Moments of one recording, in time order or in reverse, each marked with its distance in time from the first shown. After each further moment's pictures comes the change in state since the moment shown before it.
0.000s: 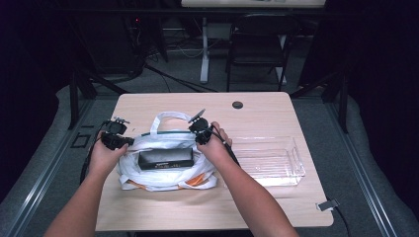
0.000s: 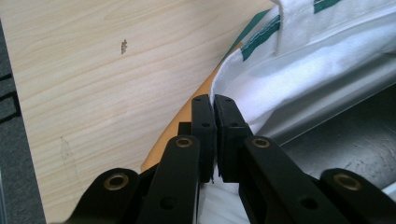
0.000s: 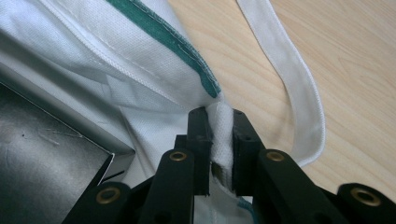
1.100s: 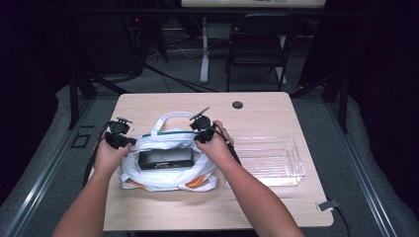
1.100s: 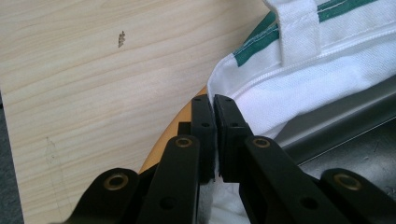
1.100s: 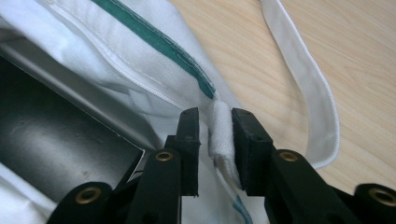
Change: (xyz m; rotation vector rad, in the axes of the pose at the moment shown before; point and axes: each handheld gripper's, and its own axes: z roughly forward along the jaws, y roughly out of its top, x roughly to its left) left arm 0.001 0.003 0.017 0.022 0.004 -0.044; right arm -0.003 -0.001 -0.018 -0.065 0.079 0.055
